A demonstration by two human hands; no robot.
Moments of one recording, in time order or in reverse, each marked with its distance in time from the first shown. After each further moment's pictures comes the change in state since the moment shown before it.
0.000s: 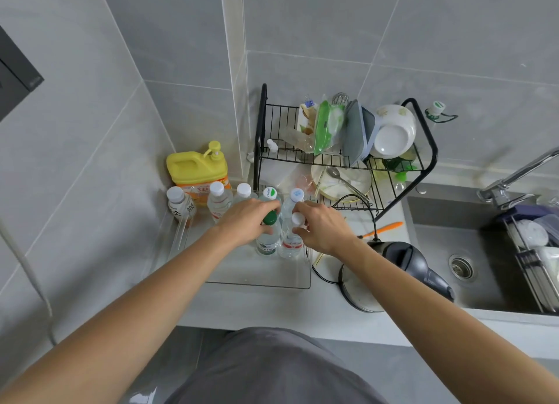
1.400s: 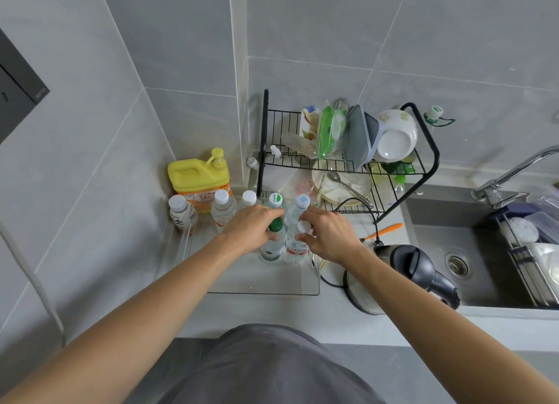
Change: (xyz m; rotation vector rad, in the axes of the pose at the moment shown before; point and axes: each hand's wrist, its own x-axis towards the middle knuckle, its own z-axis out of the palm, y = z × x) left_hand 0.002 -0.011 0.000 -0.024 0.013 0.056; right_hand -0.001 -0.003 0.010 -0.027 0.114 -0.015
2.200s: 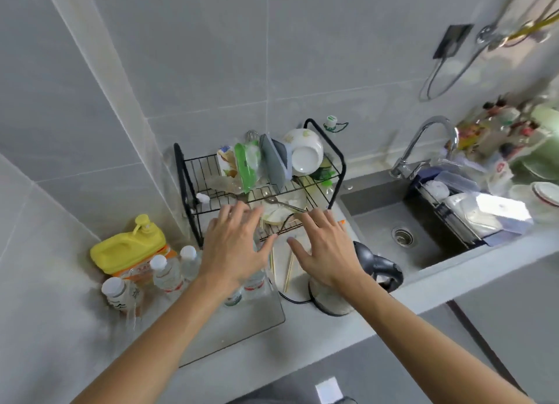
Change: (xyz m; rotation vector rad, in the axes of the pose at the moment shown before) left_hand 0.019 0.104 -0.054 0.178 0.325 0.119; right_hand -0.076 0.003 -0.086 -0.079 0.270 0.430
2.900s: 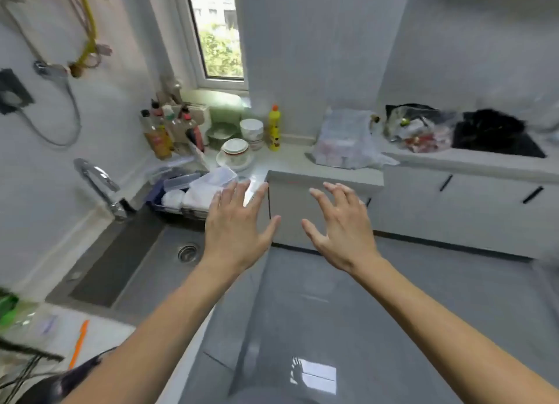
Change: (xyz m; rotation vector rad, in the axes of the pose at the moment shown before) left_hand 0.005 0.584 0.070 -0.201 -0.098 0.946; right_hand -0.391 0.336 -0.242 -0.252 0.345 1.055
